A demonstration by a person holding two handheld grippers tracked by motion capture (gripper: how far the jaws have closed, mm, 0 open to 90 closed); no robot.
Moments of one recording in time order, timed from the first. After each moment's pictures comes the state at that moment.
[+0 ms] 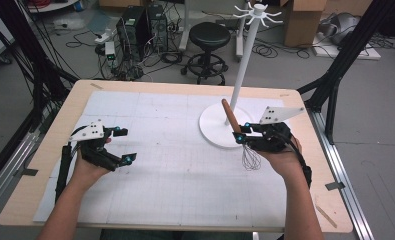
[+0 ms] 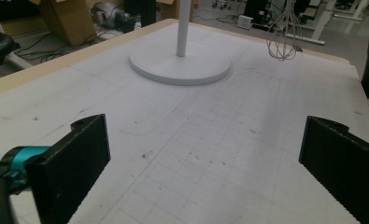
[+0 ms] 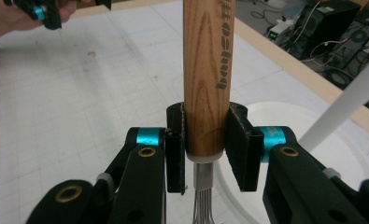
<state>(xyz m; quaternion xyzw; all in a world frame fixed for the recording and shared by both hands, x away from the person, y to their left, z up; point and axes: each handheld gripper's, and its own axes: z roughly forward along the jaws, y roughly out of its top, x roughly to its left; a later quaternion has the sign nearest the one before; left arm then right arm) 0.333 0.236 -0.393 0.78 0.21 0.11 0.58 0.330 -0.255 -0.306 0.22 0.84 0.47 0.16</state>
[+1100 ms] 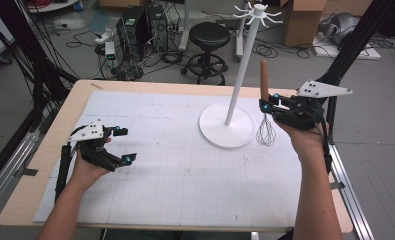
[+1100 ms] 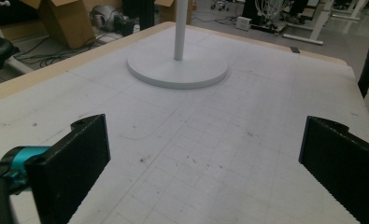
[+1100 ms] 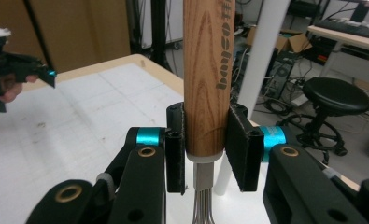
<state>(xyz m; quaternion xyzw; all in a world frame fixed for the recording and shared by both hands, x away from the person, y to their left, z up) 0.330 0.235 -0.388 0.78 0.20 0.11 0.59 0.340 -0.301 -0.249 0.29 0.76 0.53 0.24</state>
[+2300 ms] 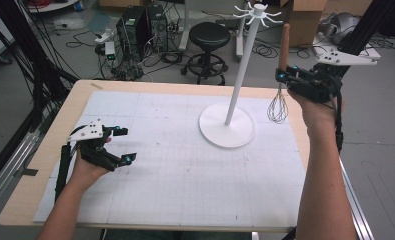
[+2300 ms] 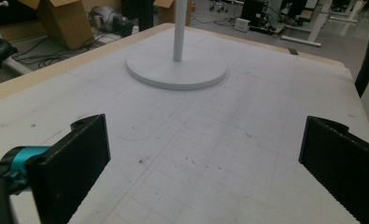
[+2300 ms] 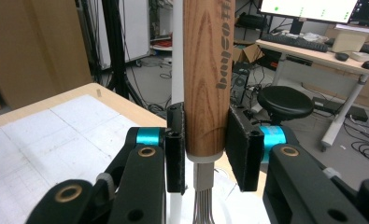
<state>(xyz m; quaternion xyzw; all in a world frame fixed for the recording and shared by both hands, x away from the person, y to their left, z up) 0.331 0.236 -0.388 0.77 0.20 0.11 0.59 0.369 -0.319 -0.199 0.35 0.71 0.53 0.29</state>
